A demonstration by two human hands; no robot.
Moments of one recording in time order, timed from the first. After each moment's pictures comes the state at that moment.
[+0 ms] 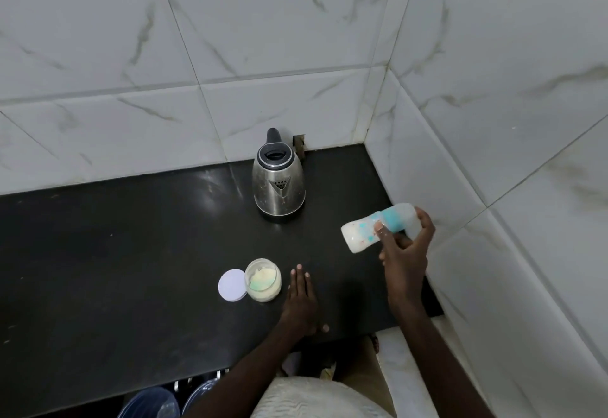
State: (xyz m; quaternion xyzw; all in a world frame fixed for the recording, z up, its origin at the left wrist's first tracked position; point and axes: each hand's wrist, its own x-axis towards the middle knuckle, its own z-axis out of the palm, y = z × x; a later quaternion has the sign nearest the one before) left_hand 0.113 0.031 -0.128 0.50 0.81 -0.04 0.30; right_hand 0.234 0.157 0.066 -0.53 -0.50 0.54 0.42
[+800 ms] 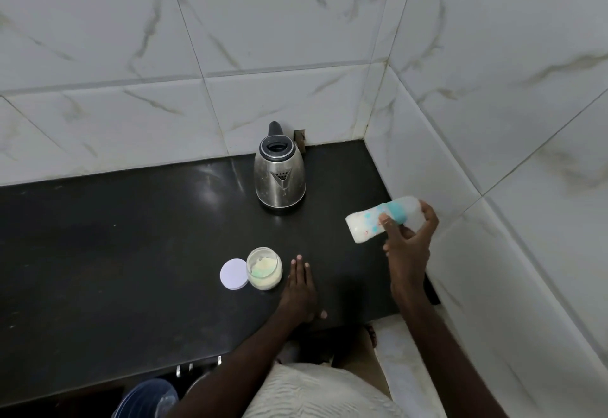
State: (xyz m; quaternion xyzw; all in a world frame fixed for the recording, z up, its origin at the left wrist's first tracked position) left_hand 0.111 0.029 -0.135 0.51 0.82 -0.04 0.27; right_hand 0.245 0.154 0.061 -0.51 -0.51 0.54 0.43
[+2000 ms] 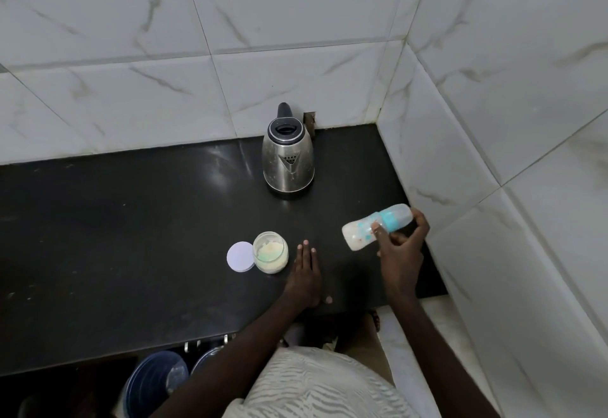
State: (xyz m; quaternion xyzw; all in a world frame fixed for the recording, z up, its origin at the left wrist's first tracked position) left_hand 0.110 0.028 -0.135 0.51 0.82 -0.04 0.27; right_hand 0.250 0.137 0.013 -0.55 -0.56 0.50 0.37
